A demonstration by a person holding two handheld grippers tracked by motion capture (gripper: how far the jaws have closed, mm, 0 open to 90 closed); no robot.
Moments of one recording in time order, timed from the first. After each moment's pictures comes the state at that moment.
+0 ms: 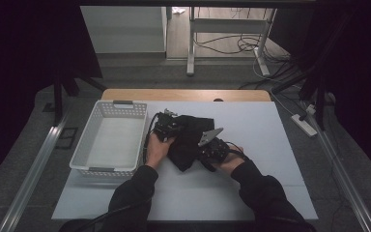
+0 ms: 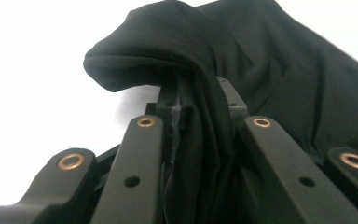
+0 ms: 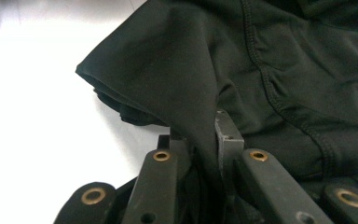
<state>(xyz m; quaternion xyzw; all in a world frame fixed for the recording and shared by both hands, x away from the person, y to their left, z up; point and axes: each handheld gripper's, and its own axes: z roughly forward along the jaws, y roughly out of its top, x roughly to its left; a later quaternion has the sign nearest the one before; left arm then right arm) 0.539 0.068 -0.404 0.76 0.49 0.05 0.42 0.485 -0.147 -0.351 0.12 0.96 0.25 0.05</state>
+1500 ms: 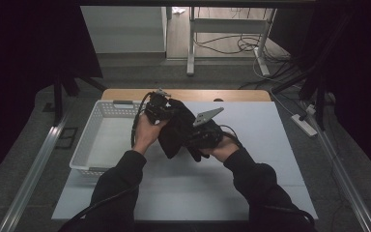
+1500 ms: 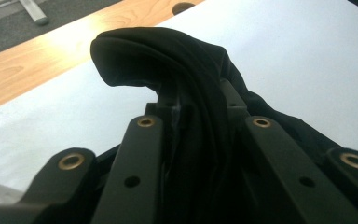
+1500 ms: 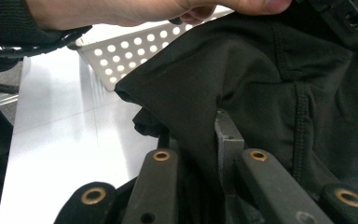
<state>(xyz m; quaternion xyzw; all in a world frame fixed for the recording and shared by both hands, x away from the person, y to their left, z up) 0.549 0.110 -0.331 0.78 0.46 0.08 0.43 0.494 -0.107 -0.291 0.13 0.93 0.35 -0.01</state>
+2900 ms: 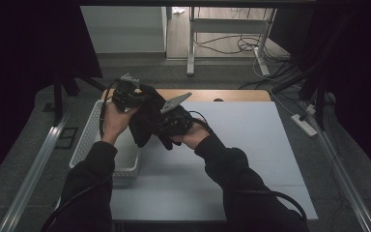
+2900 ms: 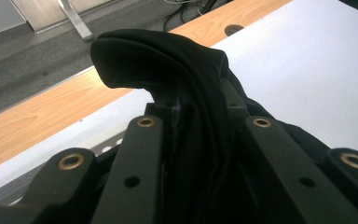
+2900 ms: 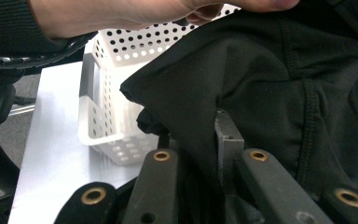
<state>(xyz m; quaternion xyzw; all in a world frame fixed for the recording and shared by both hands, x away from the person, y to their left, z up) 0.541 0.206 -0.300 0.76 0.47 0.13 0.43 0.504 -0.014 -0.275 0.09 0.92 0.38 -0.02</state>
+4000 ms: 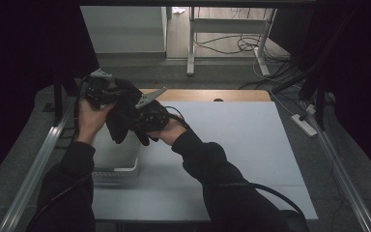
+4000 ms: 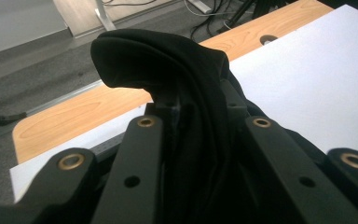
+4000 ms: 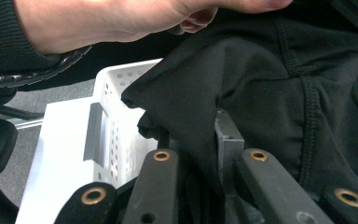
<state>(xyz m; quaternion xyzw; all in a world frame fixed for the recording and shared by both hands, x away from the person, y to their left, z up) 0.520 0.273 -0.290 0.73 0.50 0.17 0.43 0.501 0.051 -0.274 0.07 0.91 0.40 -0.03</state>
